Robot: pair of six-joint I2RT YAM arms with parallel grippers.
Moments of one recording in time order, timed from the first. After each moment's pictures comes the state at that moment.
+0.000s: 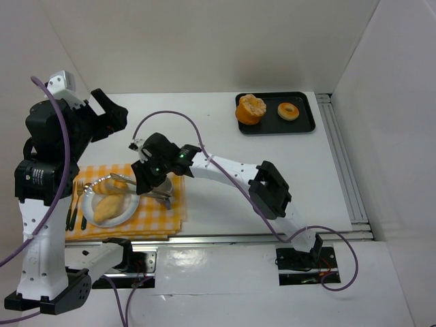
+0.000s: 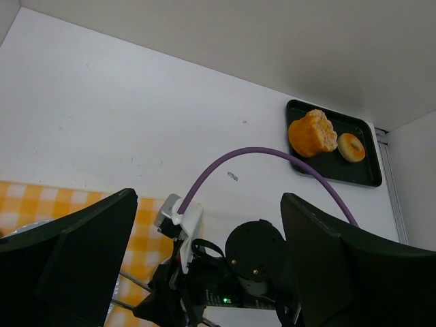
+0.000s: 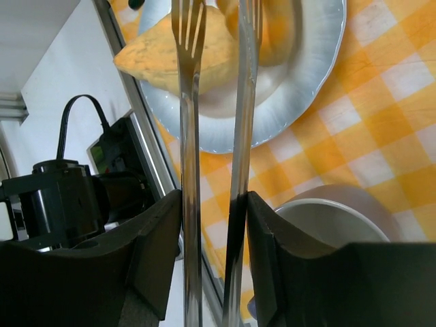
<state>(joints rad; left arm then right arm) -0.07 1.02 1.67 -0.90 -0.06 -0.43 1.07 2.23 2.00 -0.44 -0.41 0.38</state>
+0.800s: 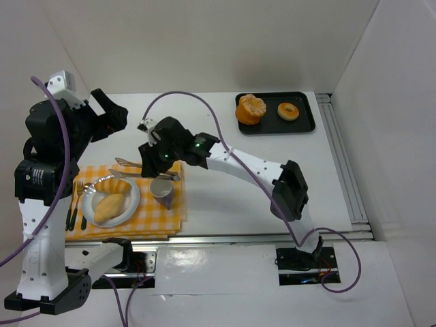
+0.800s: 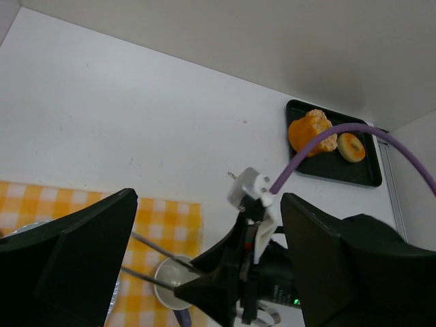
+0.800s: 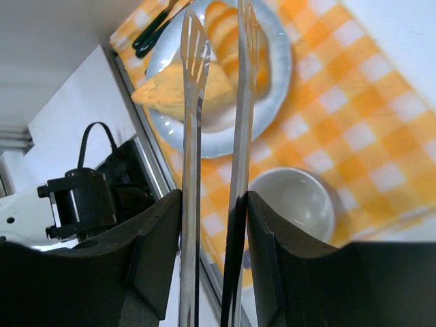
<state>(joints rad) -0.07 1.02 1.67 -0.90 -0.06 -0.43 1.03 2.07 1.97 -0.48 -0.30 0.36</state>
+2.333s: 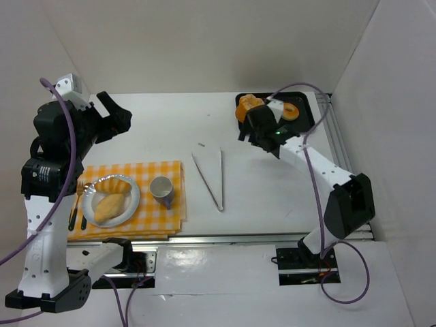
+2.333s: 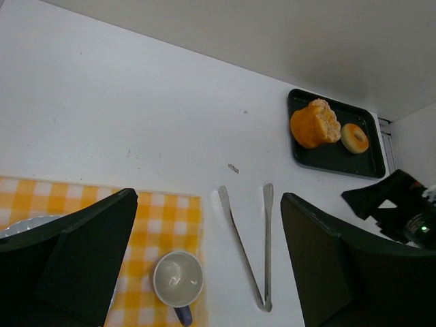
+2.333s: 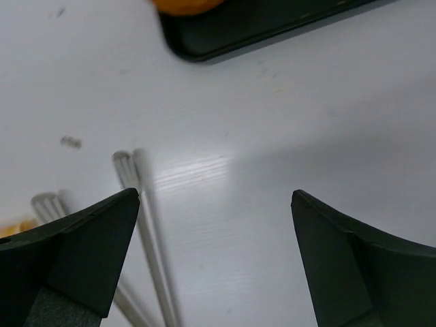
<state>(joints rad) -0.07 1.01 1.61 -0.87 -0.04 -0.43 0.52 1.56 1.30 -0.51 0.43 0.64</state>
